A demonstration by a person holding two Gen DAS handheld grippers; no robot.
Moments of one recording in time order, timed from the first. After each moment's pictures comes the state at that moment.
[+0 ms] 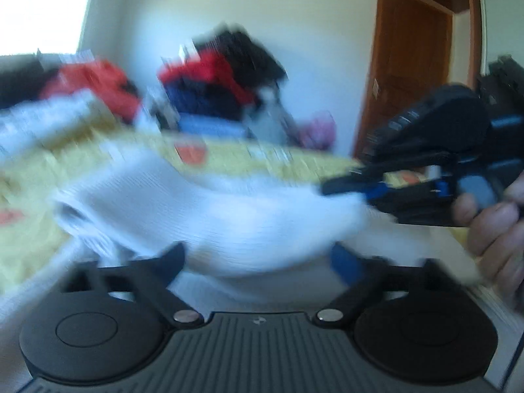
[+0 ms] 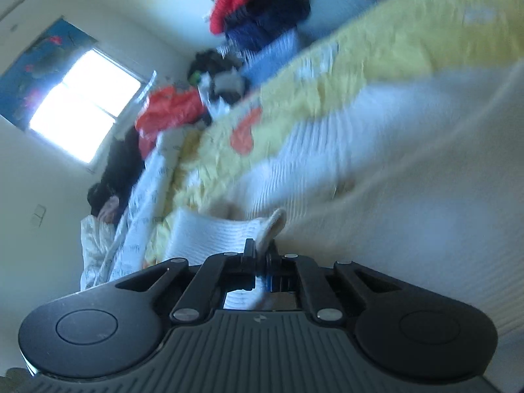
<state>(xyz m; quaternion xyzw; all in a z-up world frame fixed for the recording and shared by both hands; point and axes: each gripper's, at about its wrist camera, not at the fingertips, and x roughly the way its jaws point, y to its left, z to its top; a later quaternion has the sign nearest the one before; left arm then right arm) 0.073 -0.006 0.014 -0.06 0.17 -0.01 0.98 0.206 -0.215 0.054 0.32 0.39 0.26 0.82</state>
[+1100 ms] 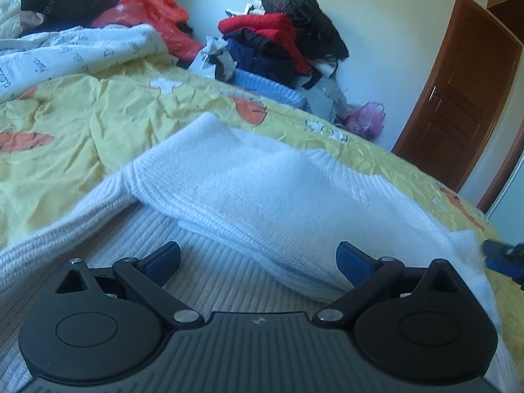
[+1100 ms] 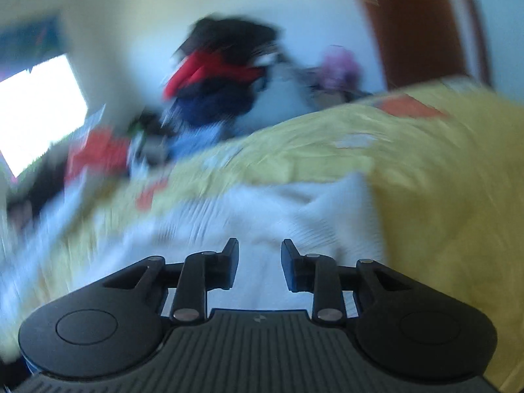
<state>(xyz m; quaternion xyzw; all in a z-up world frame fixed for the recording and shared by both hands) 0.103 0.031 -0.002 -0.18 0.28 0.05 0.94 0.130 -0.268 0.047 0.14 0.28 0.12 0.94</state>
